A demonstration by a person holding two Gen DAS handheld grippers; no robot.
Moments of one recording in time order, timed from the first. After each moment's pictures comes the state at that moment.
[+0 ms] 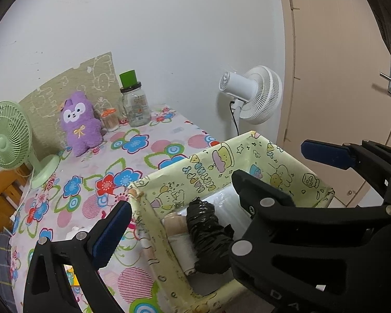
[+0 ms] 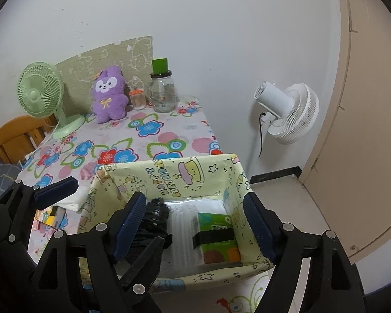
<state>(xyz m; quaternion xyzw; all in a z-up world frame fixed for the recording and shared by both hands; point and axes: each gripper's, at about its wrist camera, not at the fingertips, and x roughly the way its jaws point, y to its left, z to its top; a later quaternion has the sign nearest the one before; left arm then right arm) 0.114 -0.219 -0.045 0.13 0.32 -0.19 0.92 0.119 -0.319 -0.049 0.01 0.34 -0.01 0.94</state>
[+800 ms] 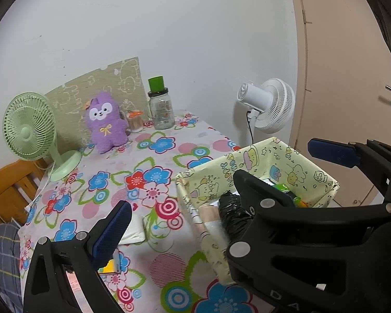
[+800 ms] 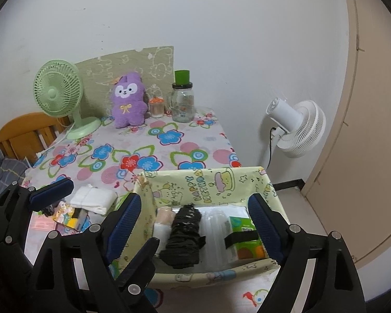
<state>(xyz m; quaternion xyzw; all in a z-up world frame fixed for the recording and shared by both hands) 0.095 -0.165 -0.027 0.11 0.30 -0.16 0.93 0.099 -0.268 -0.027 -0.01 0.31 0.00 0.95</state>
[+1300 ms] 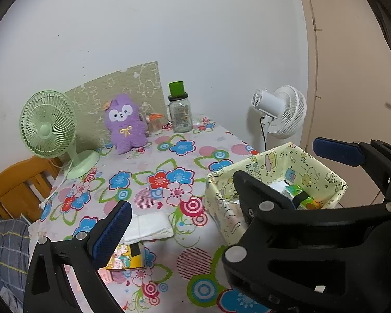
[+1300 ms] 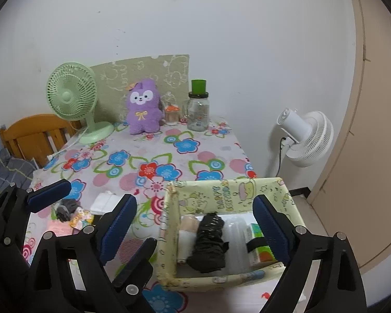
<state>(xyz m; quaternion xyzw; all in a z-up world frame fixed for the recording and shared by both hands) 0.087 -0.128 -0.015 0.10 0.29 -0.14 0.94 0.094 -0.232 -0.012 -0.02 0.29 0.02 0.96</state>
